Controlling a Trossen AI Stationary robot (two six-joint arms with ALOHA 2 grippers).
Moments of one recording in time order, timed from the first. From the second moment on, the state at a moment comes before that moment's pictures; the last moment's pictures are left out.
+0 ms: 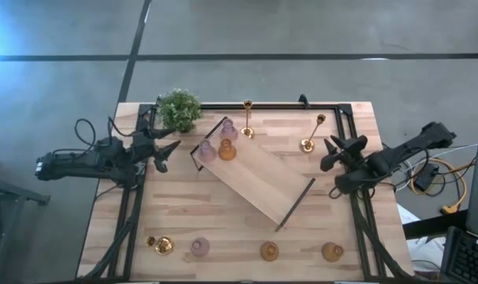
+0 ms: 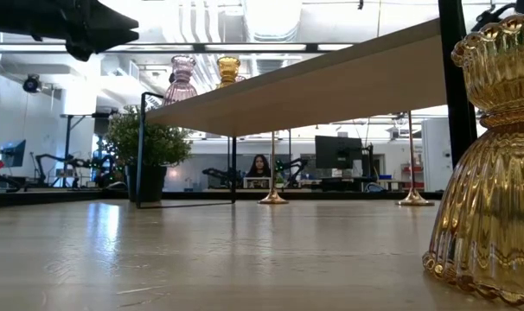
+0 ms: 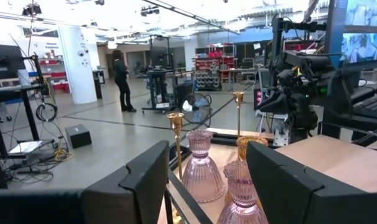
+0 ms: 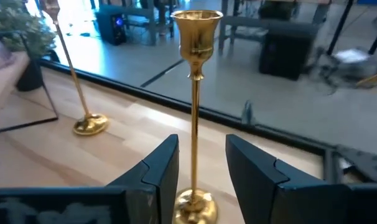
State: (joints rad) left arm 0.01 0.32 0.34 0.06 -0.44 0.11; right arm 0.46 0.65 0.48 -1.13 1.29 1.35
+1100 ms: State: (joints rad) left arm 0.01 0.32 0.34 0.06 -0.44 0.13; right arm 0.13 0.42 0.50 -0.67 0.87 0.54
